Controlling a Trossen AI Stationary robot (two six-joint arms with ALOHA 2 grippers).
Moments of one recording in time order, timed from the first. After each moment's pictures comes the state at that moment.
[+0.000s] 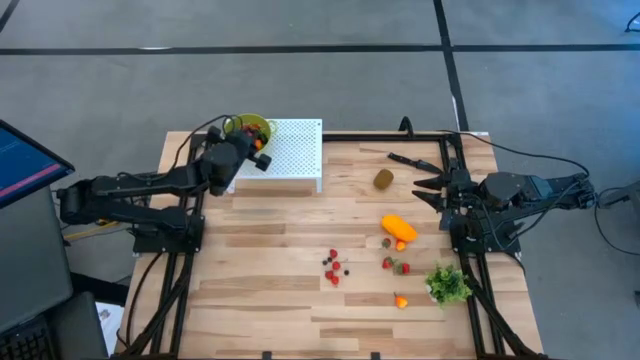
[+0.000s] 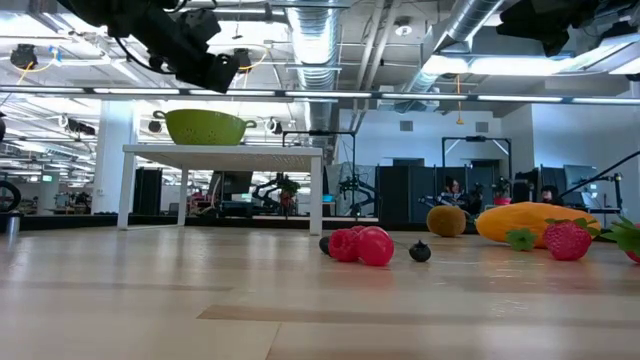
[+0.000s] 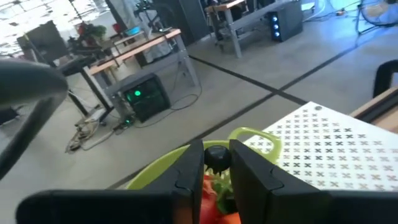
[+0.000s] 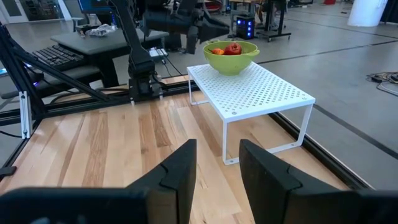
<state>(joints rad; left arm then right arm) 0.32 1.03 0.66 0.13 -0.92 0.14 0.23 0.40 0.62 -0.43 0.50 0.16</state>
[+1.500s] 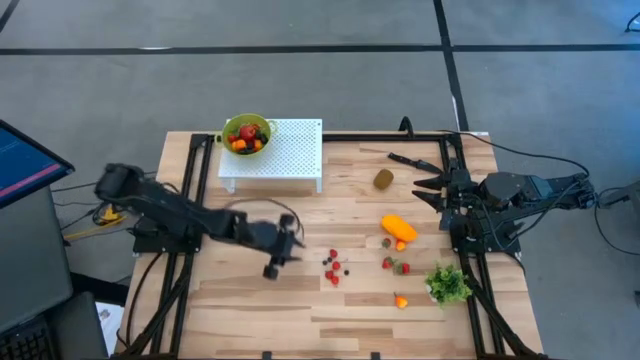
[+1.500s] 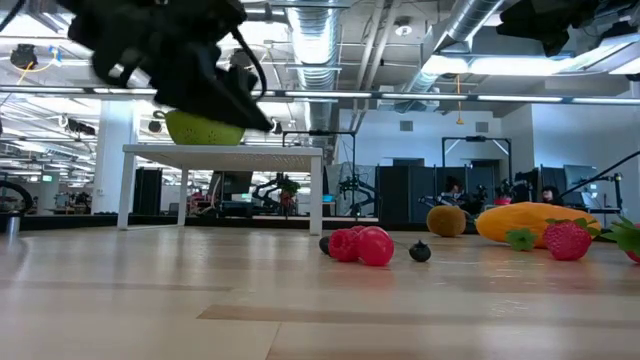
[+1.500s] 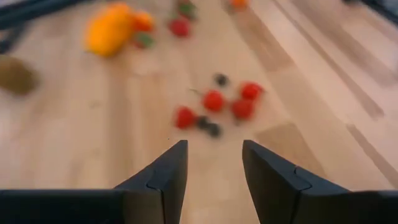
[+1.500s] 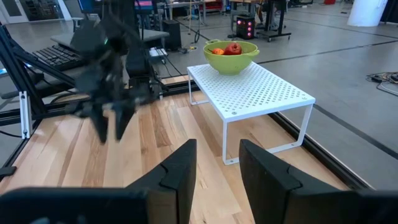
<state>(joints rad) -0.25 1.44 0.66 0.17 -0.12 0.18 0.23 0.40 0.62 -0.43 0.50 0.16</state>
